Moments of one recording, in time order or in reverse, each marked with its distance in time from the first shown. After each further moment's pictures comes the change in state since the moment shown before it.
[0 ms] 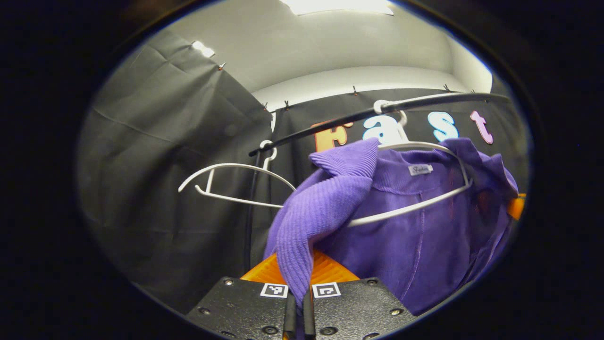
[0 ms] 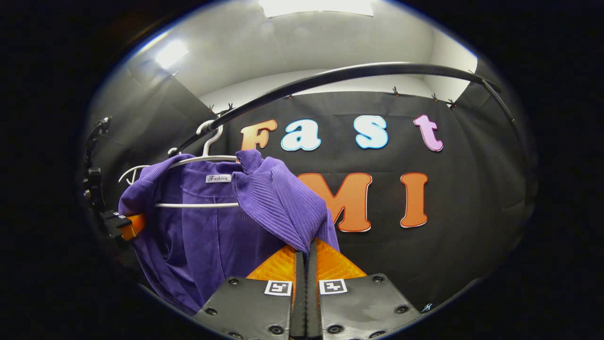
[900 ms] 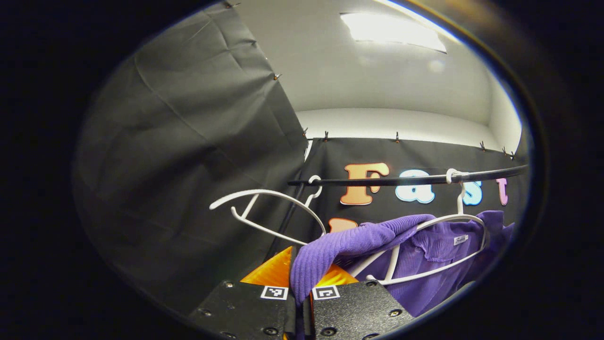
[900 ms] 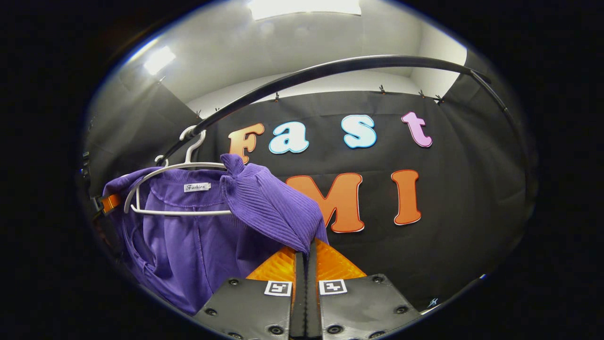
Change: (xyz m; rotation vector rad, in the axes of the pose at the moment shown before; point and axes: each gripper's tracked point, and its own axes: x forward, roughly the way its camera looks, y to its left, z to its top) left arm 0.043 0.068 0.020 -0.268 -0.151 0.080; right arm 0.017 -0.008 -0.007 0.060 0.005 -0.037
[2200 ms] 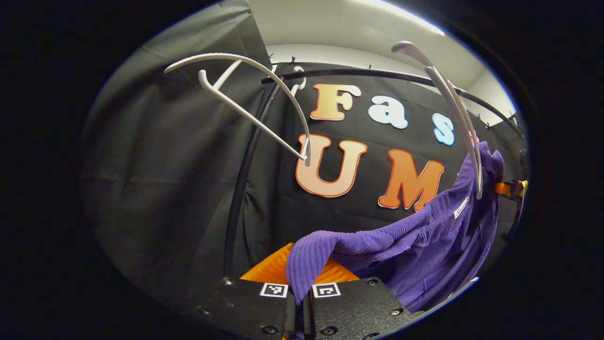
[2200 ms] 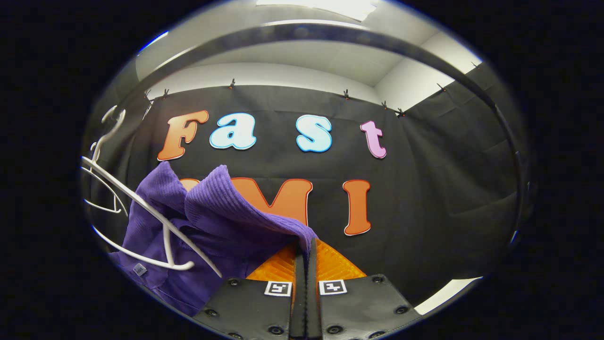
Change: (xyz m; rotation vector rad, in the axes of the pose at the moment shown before) left arm 0.000 0.021 -0.166 0.098 0.450 -0.314; right arm 0.108 -0.053 0.010 -0.070 0.067 -0.415
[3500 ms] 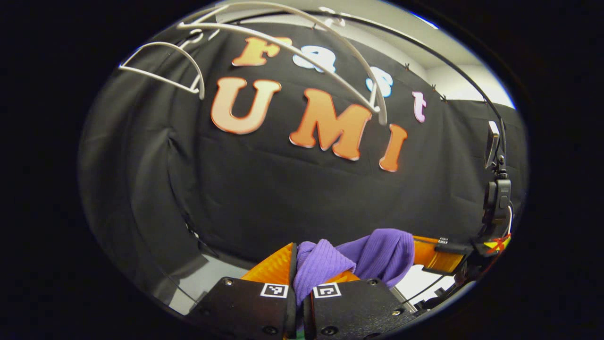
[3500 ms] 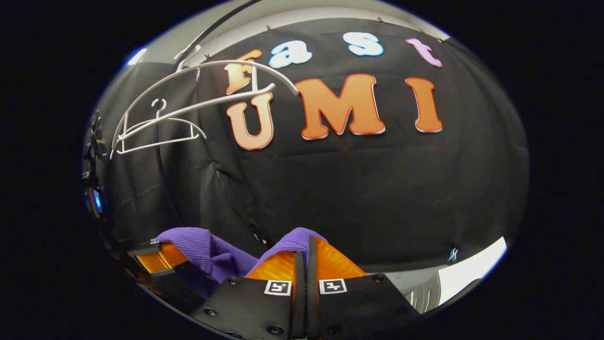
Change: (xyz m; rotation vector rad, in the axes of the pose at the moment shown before) left arm -0.085 -0.238 -0.130 -0.033 0.441 -0.358; right arm -0.172 0.045 -0.226 0.113 0.585 0.462
